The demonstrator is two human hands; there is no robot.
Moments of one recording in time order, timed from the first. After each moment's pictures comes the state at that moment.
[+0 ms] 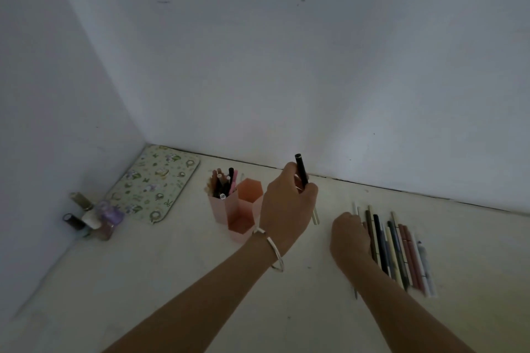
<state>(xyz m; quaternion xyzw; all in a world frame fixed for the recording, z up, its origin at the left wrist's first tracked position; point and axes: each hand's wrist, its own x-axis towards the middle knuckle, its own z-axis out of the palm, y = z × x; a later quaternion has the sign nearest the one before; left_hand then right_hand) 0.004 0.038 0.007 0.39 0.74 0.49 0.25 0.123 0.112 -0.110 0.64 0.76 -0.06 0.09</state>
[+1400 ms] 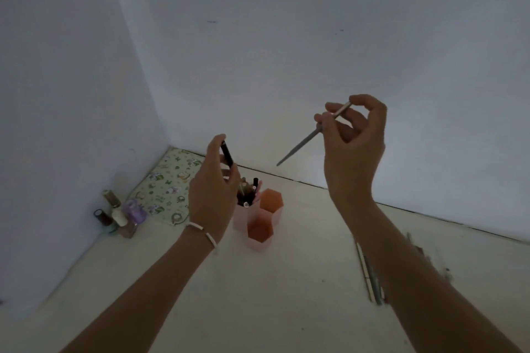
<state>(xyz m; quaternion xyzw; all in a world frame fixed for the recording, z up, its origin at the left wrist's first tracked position) -0.130 -0.017 0.002 0.38 0.78 0.50 -0.05 0.015 0.084 0.095 0.28 0.60 -0.43 -0.61</state>
